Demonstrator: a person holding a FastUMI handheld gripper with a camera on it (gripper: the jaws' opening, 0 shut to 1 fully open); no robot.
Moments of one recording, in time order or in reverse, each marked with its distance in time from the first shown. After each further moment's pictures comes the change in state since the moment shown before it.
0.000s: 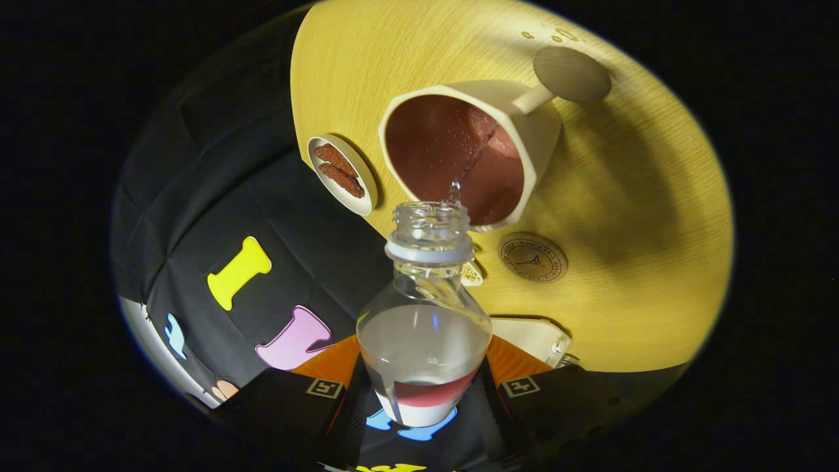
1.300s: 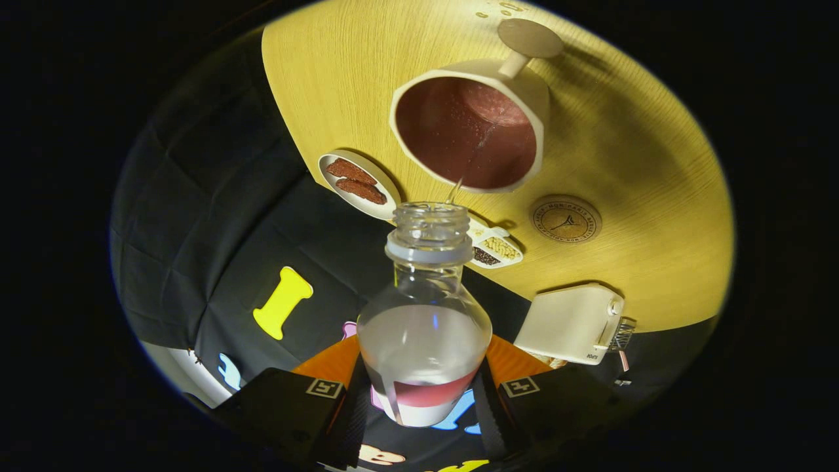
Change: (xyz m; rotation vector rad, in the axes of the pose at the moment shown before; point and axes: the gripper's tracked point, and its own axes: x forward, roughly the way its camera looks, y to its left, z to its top) arm -0.007 0.042 -0.011 0.222 -0.002 0.141
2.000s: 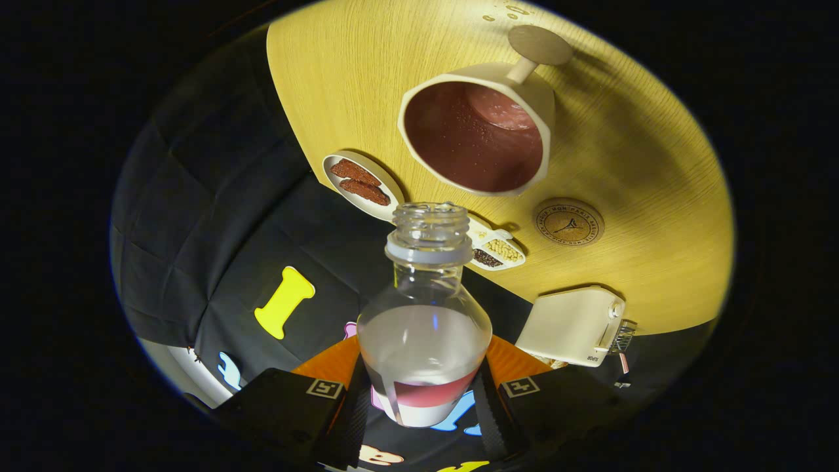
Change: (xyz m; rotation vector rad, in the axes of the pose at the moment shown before) arm -0.001 0.002 0.001 -0.012 -0.005 0.011
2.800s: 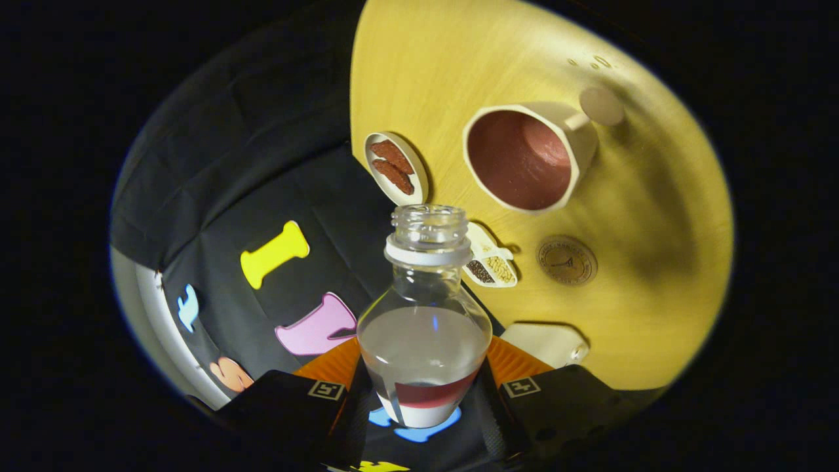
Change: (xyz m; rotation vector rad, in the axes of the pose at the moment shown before) arm -0.025 -0.012 -0.010 -0.463 -0.012 0.006
